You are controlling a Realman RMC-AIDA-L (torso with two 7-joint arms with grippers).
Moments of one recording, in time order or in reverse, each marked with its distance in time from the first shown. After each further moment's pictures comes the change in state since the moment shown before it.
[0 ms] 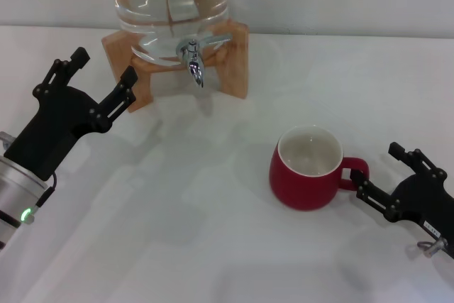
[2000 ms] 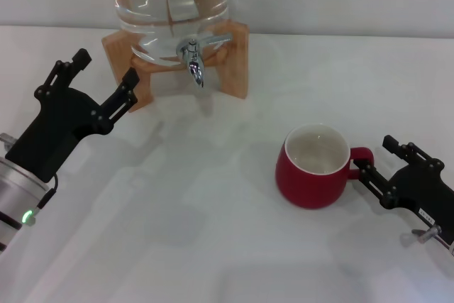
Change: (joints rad) left arm 0.004 -0.001 0.006 0.003 -0.001 -0.002 0.000; right arm 0.015 0.002 0.038 0.039 0.022 0.058 -0.003
